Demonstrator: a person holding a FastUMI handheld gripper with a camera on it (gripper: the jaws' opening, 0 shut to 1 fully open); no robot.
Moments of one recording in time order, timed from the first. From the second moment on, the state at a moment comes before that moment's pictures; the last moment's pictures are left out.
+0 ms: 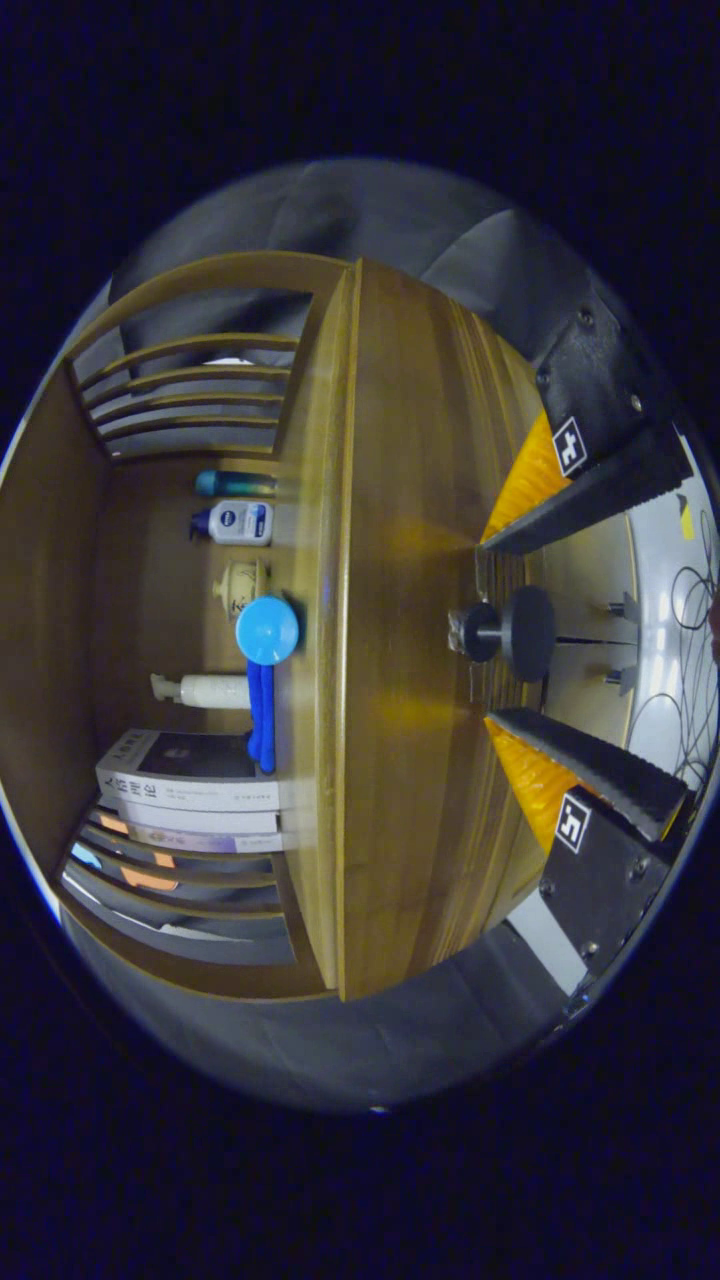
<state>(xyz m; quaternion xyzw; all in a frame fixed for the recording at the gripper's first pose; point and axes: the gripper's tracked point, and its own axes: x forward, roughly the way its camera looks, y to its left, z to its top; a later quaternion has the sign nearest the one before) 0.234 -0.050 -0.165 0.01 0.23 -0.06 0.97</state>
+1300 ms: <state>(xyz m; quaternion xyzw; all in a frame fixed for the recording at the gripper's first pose) 0.023 -0.029 0.014 0.02 0.01 0.00 1.00</state>
